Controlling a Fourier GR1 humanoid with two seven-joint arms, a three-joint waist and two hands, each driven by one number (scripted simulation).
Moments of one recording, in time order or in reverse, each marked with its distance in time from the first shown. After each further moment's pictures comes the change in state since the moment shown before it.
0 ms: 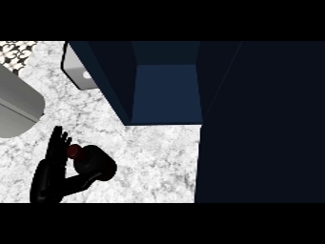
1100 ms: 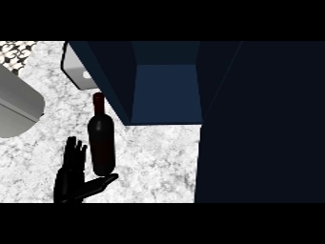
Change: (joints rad) left arm -0.059 -0.104 0.058 0.325 0.182 -0.094 -0.298; right arm 0.037 -0.005 -0.002 0.001 -0.002 0.011 -0.040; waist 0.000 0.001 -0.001
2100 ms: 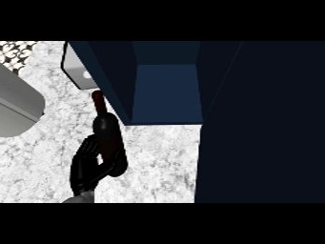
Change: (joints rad) left arm -0.158 -0.002 -0.055 0.176 0.128 0.013 -0.119; right arm -0.020 0.000 -0.024 0.001 -0.006 0.009 0.024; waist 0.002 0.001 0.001
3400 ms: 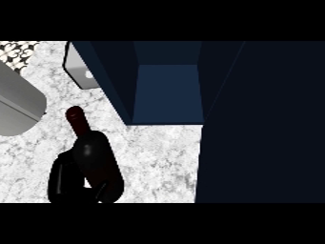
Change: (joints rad) left arm 0.163 0.095 -0.104 -0.397 -0.024 -0.187 -0.017; right arm 0.012 0.013 -0.024 0.008 -0.006 0.026 -0.016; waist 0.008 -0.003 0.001
